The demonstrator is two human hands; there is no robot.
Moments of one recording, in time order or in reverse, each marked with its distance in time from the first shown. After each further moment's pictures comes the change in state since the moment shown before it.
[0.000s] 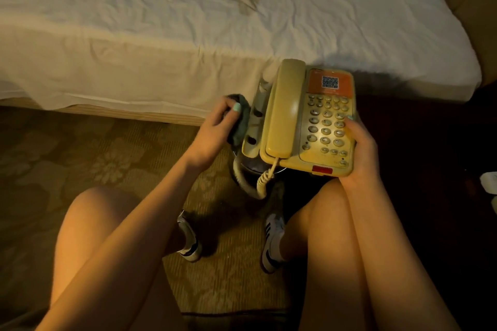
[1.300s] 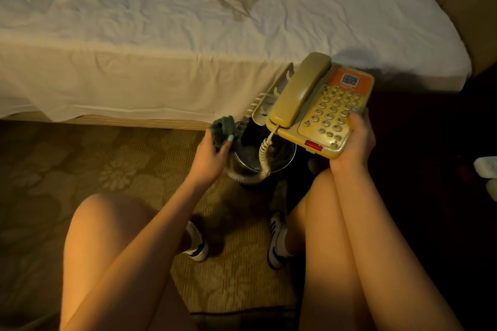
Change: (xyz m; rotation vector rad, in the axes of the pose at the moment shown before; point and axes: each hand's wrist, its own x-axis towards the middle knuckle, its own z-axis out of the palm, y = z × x) left_hand -0.032 -0.032 0.002 0.385 0.225 -0.097; right_hand -0.003 -0.002 0.014 0.110 0.268 -0.167
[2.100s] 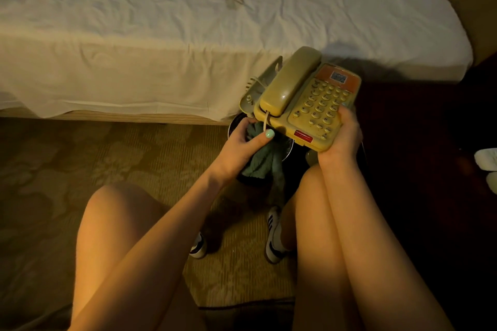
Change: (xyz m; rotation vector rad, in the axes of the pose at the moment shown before) left_hand -0.002 0.039 0.041 -0.527 -0.403 -0.065; right_hand 0.008 0.019 0.005 0.062 0.011 0.116
